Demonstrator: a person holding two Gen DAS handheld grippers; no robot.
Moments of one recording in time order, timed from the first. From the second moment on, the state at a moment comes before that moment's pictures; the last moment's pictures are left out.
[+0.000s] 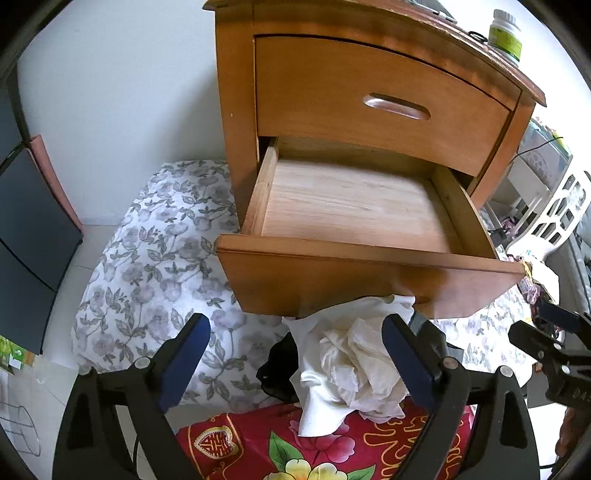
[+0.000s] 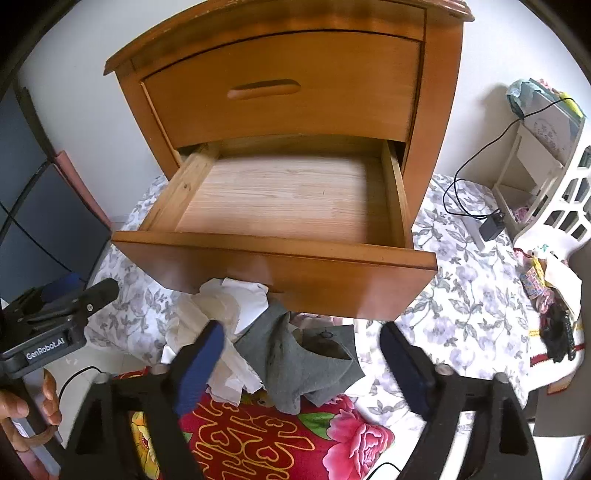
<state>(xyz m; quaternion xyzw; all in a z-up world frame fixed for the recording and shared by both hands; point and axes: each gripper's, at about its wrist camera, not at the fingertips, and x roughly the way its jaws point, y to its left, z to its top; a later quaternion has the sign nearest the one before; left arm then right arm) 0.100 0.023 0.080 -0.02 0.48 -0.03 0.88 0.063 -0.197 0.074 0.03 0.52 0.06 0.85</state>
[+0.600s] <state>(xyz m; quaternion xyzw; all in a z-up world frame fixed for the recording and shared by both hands) 0.098 0.017 0.082 0.01 0.47 -0.02 0.88 0.060 -0.202 0.078 0.04 0.50 0.03 0.86</state>
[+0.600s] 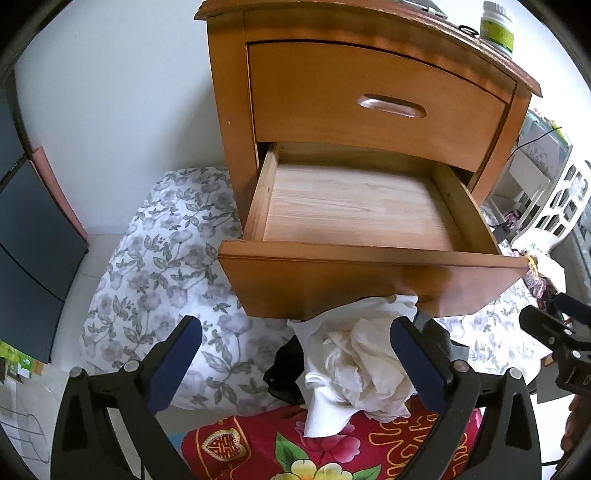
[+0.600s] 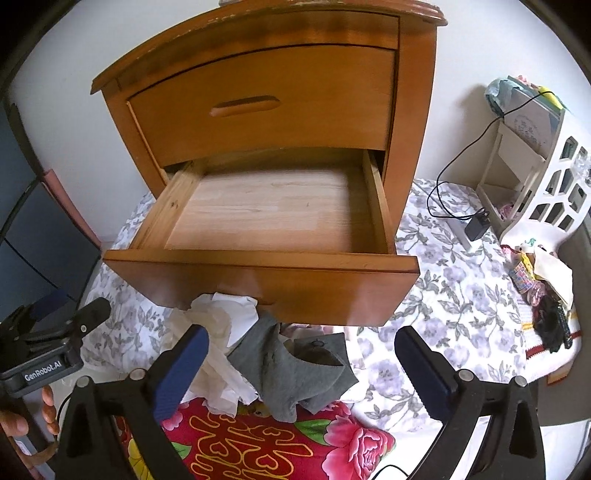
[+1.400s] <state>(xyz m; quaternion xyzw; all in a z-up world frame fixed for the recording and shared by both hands) 0.106 0.015 0.077 0.02 0.49 0.00 0.87 0.067 -0.197 0.076 0.03 0.49 0.02 0.87</state>
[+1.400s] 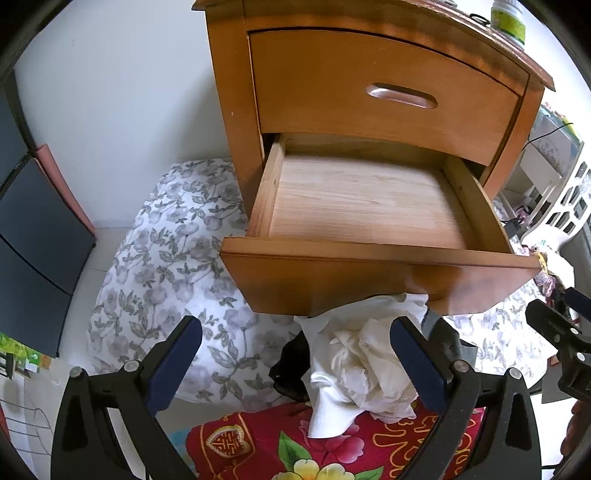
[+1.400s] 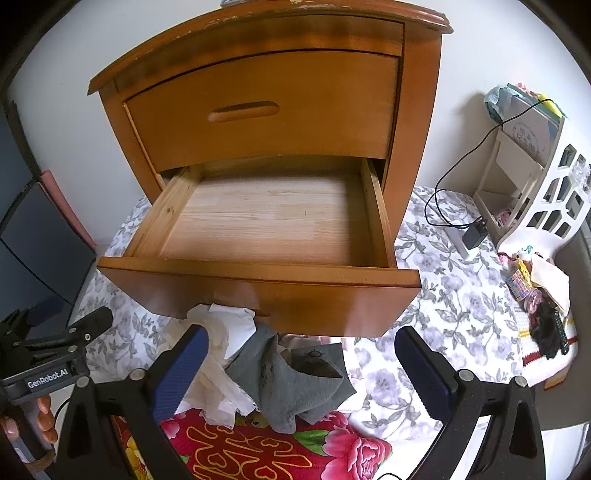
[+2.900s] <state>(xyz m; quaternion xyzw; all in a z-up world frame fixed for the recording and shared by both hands) 0.107 0.020 0.076 0.03 0.49 0.03 0.87 0.067 -0.197 0.078 0.02 0.49 0.02 0.87</state>
